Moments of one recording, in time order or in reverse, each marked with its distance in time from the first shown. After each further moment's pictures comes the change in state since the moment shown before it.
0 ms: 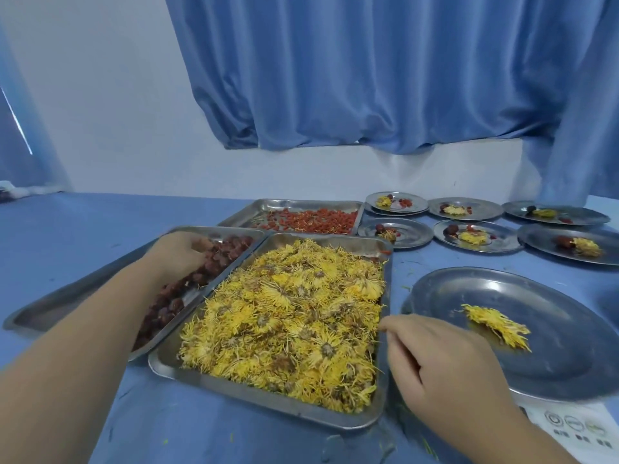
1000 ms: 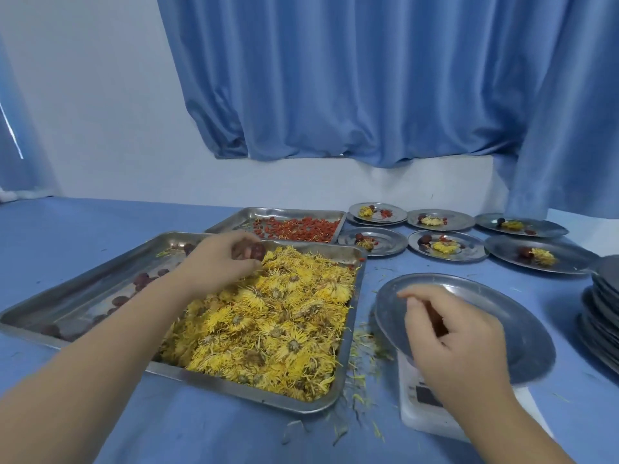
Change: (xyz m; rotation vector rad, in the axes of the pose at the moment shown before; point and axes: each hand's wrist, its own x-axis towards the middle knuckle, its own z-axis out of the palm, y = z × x) left_hand -0.060 0.093 0.014 -0.265 0.027 0.370; right_hand 0.000 0.019 -0.041 0.305 0.272 0.288
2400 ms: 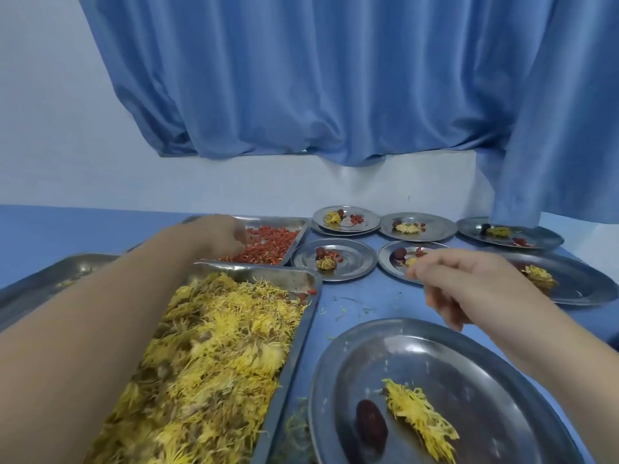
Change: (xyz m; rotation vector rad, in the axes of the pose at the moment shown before) left_hand 0.205 0.015 0.074 0.566 -0.313 -0.018; right_hand 0.130 0.122 -0.025 0.271 -0.436 0.663
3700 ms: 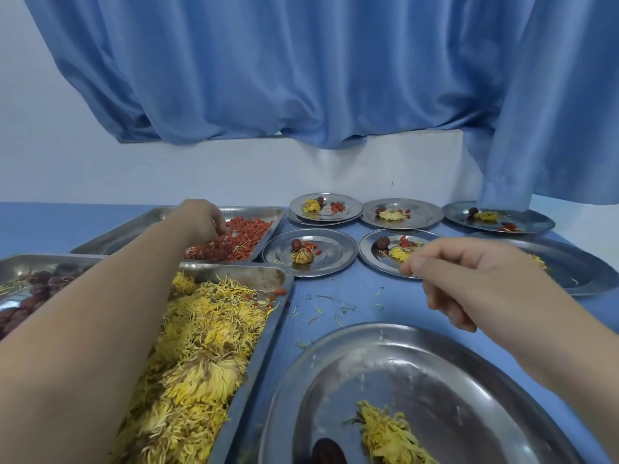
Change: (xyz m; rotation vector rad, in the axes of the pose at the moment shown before) left_hand 0.067 0.005 0.036 -0.256 0.166 -0.194; right_hand 0.016 0.021 -0.013 -0.019 0.030 -0.085
